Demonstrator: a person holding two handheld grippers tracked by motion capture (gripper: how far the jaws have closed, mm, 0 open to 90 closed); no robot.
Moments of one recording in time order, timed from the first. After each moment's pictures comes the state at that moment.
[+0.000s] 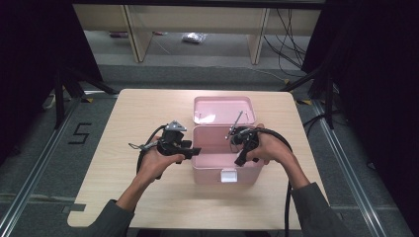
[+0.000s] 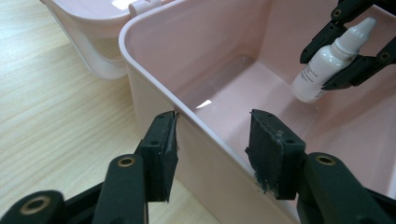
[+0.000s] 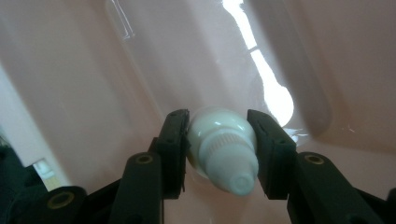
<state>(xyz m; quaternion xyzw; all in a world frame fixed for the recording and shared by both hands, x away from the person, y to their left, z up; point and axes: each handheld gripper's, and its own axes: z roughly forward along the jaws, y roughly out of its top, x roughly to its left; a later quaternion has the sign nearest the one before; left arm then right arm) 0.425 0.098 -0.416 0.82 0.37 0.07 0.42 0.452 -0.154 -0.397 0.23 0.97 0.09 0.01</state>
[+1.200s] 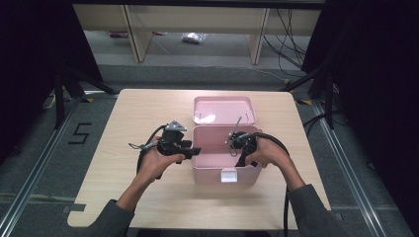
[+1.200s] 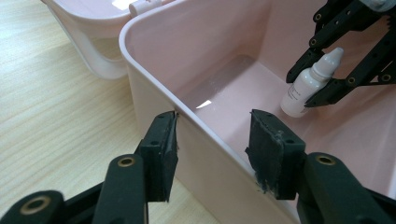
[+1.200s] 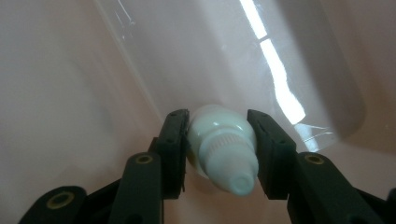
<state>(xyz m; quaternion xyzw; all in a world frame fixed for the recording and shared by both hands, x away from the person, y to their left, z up) 0.425 0.098 -0.416 0.82 0.37 0.08 0.42 0.456 -0.156 -0.425 0.25 0.97 0.08 -0.01</state>
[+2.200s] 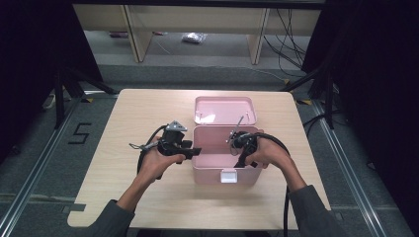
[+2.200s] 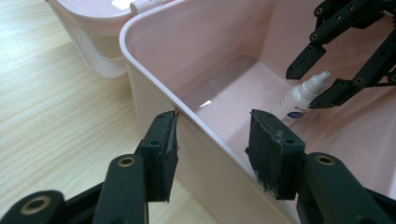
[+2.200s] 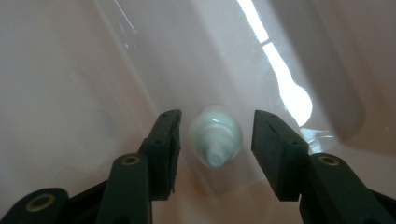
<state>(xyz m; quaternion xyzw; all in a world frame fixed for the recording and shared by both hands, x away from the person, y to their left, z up) 0.425 0.097 -0.417 0.82 0.37 0.07 0.42 0.456 -0.160 -0.421 0.26 0.96 0.09 -0.01</state>
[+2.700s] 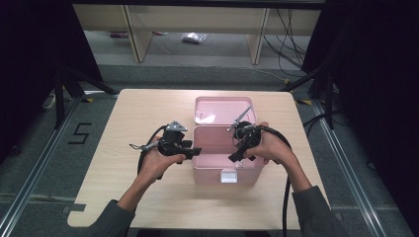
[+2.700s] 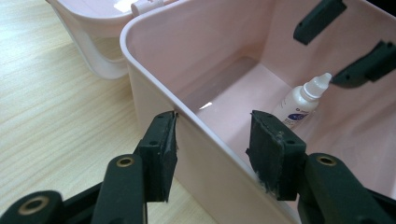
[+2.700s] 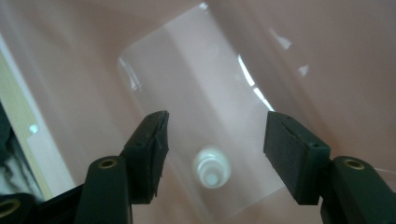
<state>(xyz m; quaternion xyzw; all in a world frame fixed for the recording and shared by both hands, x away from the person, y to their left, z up) 0.425 0.096 -0.418 0.82 0.37 0.08 0.42 0.453 -0.161 -0.384 0.27 0.94 0.19 0.03</state>
